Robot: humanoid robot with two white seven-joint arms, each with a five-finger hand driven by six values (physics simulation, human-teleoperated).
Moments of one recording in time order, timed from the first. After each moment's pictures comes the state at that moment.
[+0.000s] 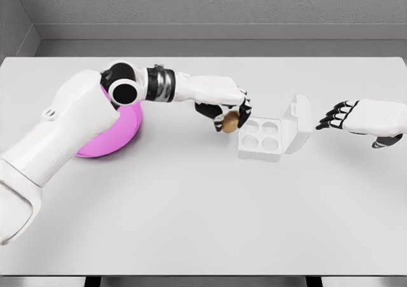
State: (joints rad) left arm -0.99 0.22 -0.92 -1.06 -0.28 -0.62 -0.61; right arm -0.53 -1.04 0.54 -1.55 0.50 -0.61 0.61
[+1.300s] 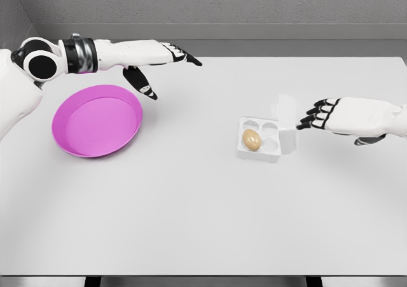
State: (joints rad) left arm -1.04 0.49 -0.88 -1.03 -0.13 -0.61 -0.61; right arm -0.54 -1.02 0.54 -1.66 0.49 -0.61 0.61
